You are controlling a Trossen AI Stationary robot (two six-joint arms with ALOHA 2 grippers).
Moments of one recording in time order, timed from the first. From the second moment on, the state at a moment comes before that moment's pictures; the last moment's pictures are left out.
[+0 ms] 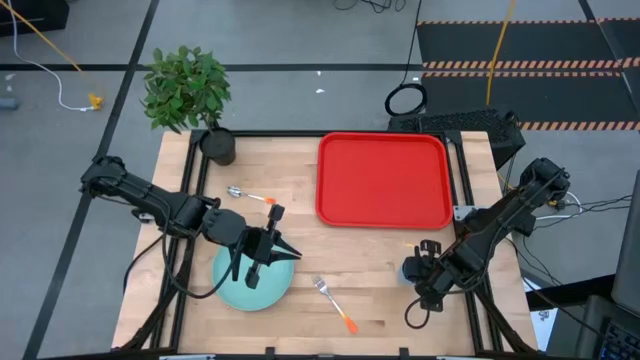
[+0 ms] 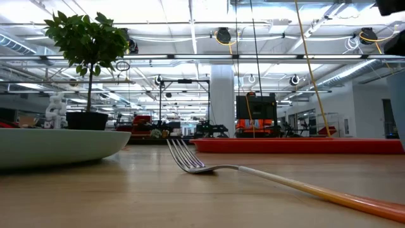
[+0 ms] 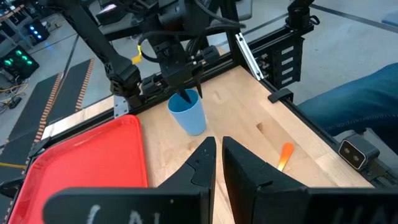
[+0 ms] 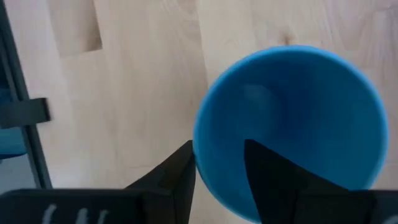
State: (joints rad) left arm -0.40 1.28 1.16 -0.26 -0.14 0.26; right arm 0.74 1.30 0.88 -0.90 0.05 0.91
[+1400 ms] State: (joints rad) left arm -0.29 1.50 1.20 -0.07 -0.02 0.26; right arm 0.51 1.39 1.08 -0.66 0.38 0.17
